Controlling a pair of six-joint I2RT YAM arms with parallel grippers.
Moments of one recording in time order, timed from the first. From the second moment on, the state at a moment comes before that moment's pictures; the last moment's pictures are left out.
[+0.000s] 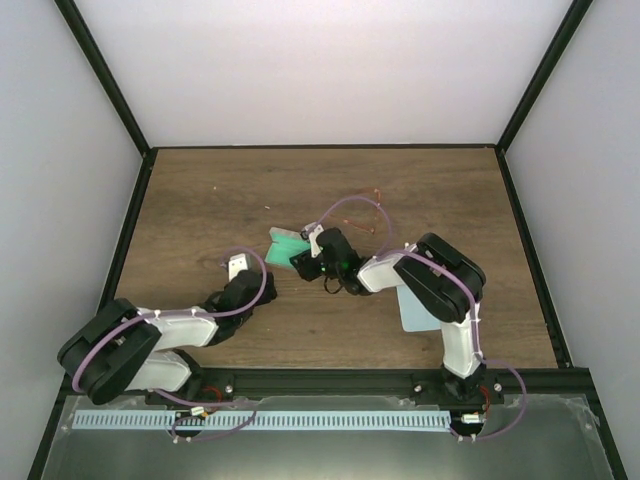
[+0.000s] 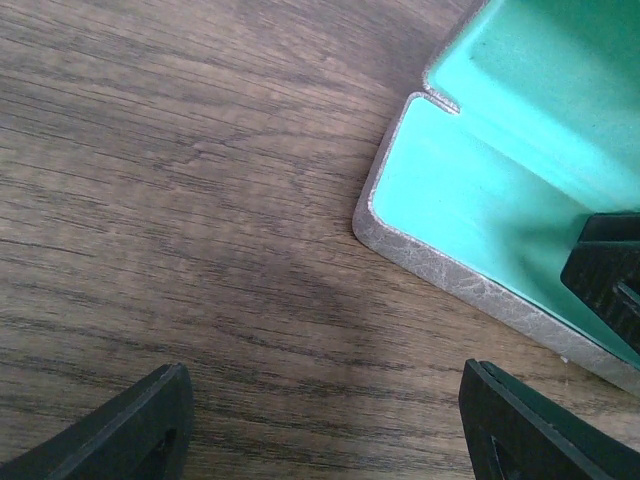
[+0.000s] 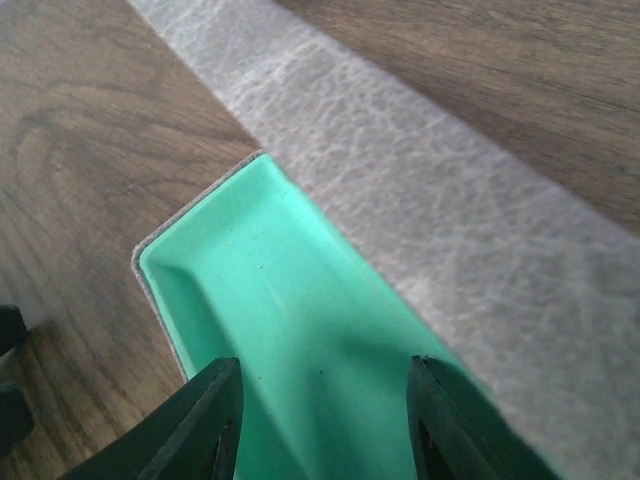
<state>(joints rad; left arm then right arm) -0.70 1.32 0.24 0.35 -0.38 -0.81 0.80 1.97 0.92 0.48 -0.10 0.34</state>
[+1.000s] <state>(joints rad) -1.14 1.62 0.69 0.11 -0.53 -0.92 0.71 0.86 0.39 0.17 0.27 0.55</state>
